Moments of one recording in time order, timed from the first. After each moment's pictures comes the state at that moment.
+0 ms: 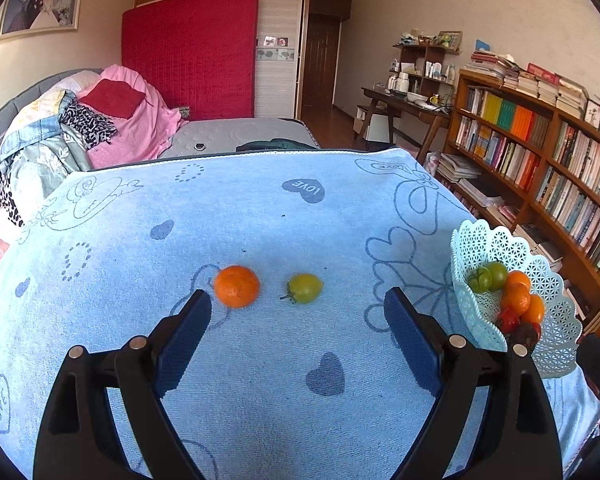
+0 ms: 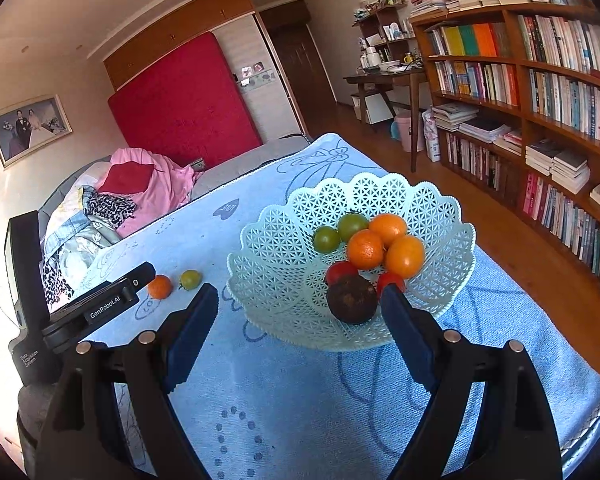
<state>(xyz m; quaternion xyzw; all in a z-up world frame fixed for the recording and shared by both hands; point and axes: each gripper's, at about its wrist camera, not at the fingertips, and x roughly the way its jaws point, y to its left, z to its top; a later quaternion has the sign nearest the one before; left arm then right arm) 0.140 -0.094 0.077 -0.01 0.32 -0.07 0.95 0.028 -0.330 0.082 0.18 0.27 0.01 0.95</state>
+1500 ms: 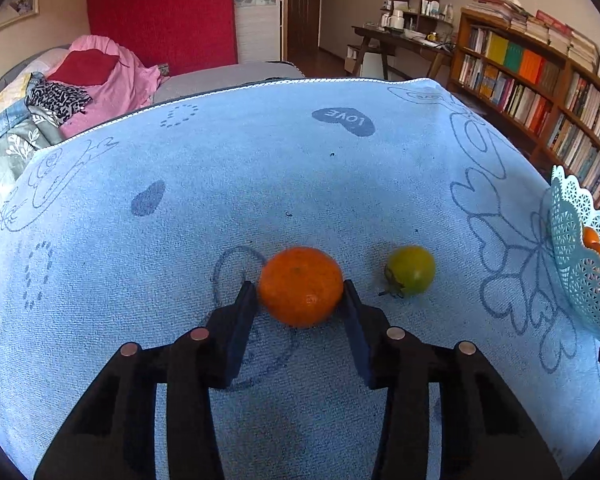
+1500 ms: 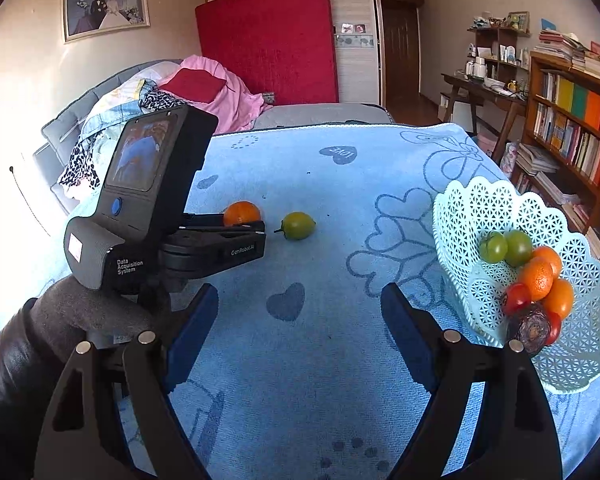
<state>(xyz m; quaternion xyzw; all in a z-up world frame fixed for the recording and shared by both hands) 0.226 -0.053 0.014 0.03 0.41 -0.10 0.90 0.100 -0.191 0.054 0.01 0.34 0.13 0.93</state>
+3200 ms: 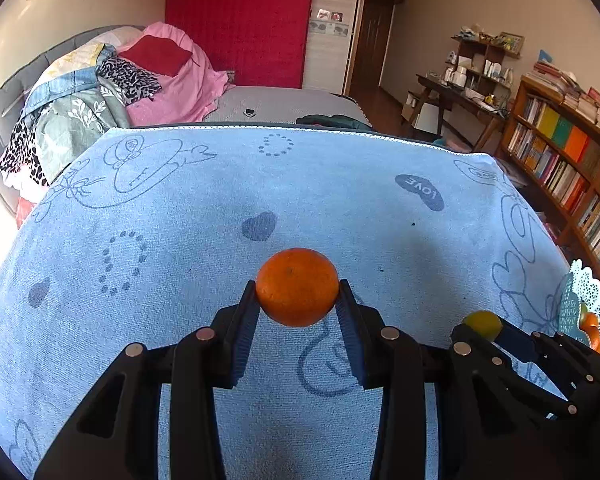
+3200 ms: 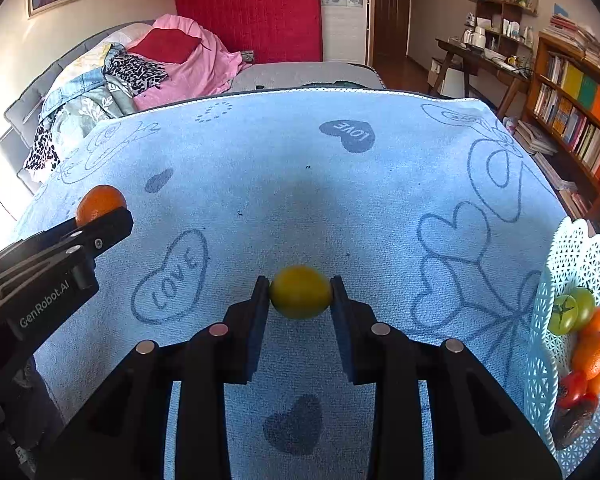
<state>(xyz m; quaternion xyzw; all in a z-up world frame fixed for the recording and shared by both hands) 0.208 0.010 0.056 -0.05 0.37 0.00 0.93 0.212 -0.148 0.032 -0.01 0.41 0.09 0.91</state>
